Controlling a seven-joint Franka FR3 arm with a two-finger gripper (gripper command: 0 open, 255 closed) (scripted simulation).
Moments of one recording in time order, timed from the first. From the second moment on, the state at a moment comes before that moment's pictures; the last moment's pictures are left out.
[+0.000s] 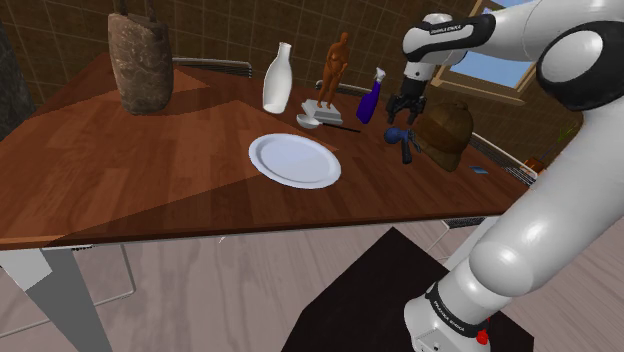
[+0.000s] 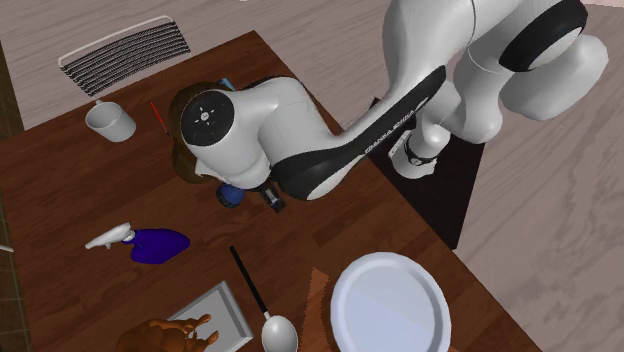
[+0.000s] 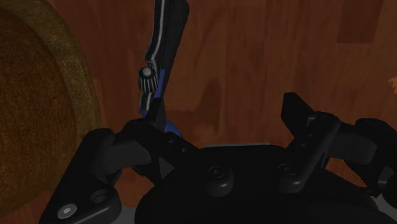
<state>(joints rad) -0.26 0.08 -0.36 -1.82 -0.08 1.80 -0.15</state>
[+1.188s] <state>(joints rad) -0.35 0.32 -0.40 -1.70 -0.04 1.87 -0.19</state>
